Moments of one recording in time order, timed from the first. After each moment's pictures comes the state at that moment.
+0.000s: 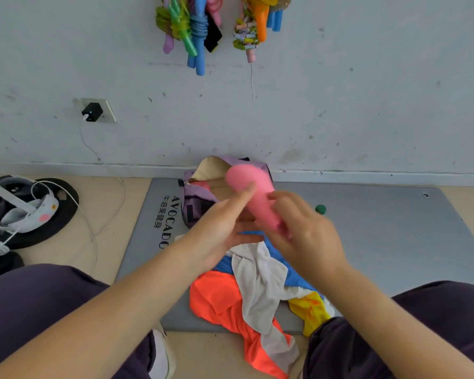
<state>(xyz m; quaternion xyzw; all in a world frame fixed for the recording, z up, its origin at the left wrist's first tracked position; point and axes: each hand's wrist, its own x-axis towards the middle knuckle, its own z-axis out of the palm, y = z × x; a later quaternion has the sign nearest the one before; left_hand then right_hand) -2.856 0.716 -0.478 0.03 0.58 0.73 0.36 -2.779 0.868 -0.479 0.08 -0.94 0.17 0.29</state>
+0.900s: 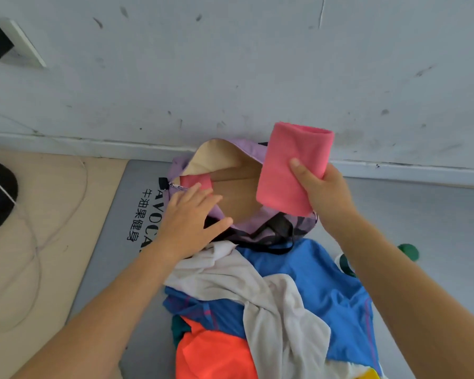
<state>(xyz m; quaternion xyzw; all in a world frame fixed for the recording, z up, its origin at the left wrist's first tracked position) -3.105 0.691 -0.740 0.26 0.96 0.12 0.08 -3.066 0.945 -0.672 -0.23 -0.74 0.63 0.07</state>
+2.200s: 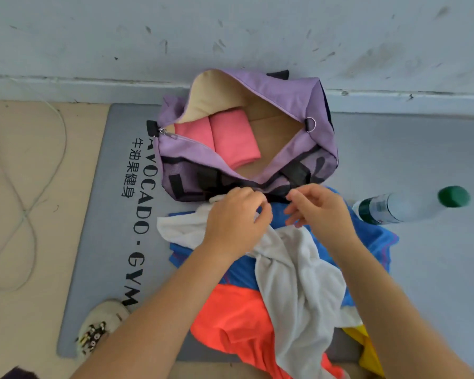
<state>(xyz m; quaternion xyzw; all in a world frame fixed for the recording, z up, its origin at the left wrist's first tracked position) -3.030 0.745 -0.789 0.25 0.92 0.29 0.06 -2.982 0.913 -0.781 -0.29 -0.75 0.59 -0.05</state>
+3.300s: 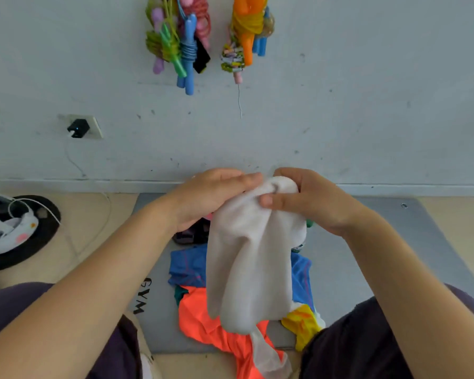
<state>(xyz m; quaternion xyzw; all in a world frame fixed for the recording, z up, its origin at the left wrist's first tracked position) -2.903 0.710 -0.415 0.27 0.71 0.56 0.32 -2.830 0.914 -0.411 0.04 -0.82 0.57 -0.07</state>
